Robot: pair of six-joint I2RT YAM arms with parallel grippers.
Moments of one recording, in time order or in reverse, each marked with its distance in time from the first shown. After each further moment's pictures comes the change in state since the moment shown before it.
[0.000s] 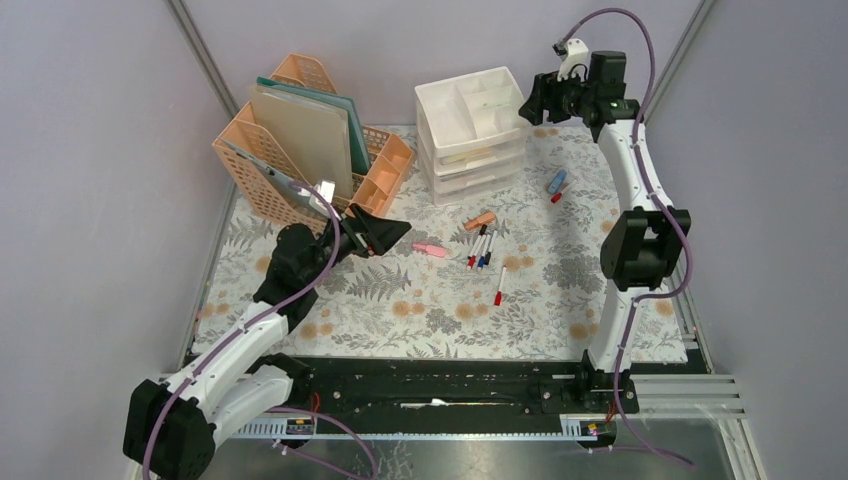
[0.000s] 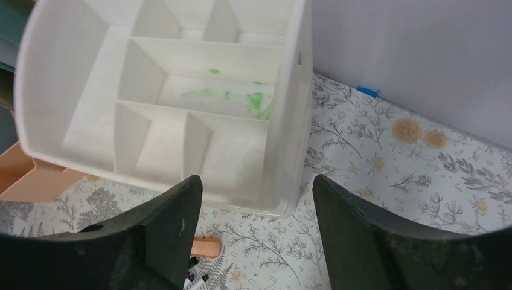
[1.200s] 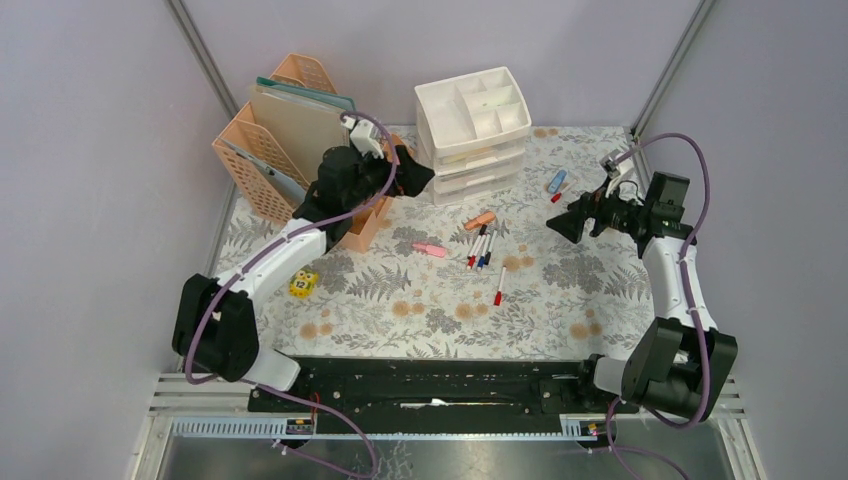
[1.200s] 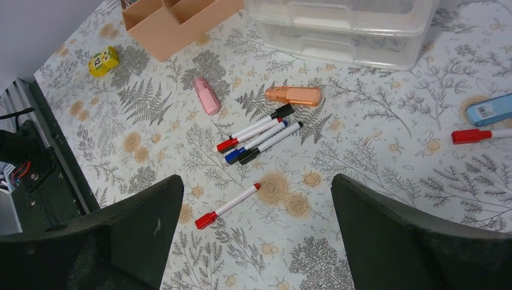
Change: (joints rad) left arm -0.029 0.571 0.581 -0.150 -0.113 0.423; right arm -0.319 -0.768 -1.129 0.113 -0.547 -0.229
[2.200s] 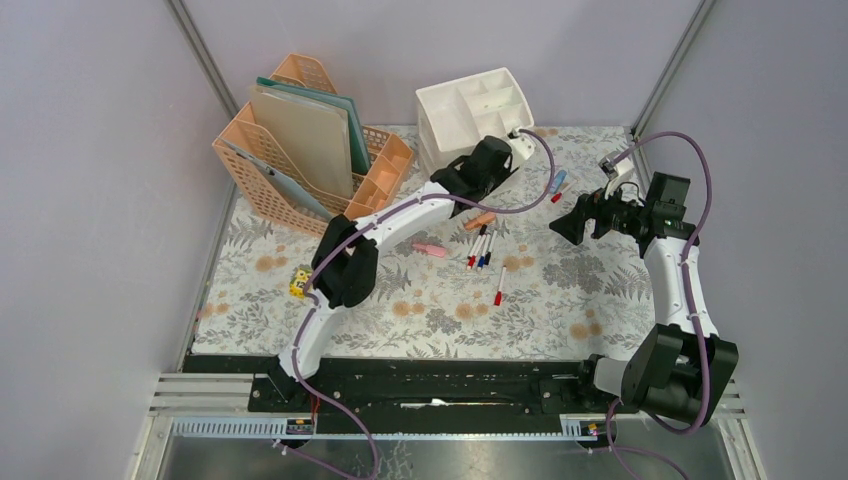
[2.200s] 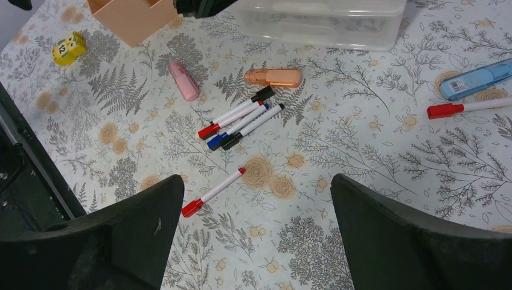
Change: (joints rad) left arm -0.363 0.804 0.951 -0.545 -0.608 0.738; right arm 0.005 -0.018 0.036 -0.095 0.105 -0.057
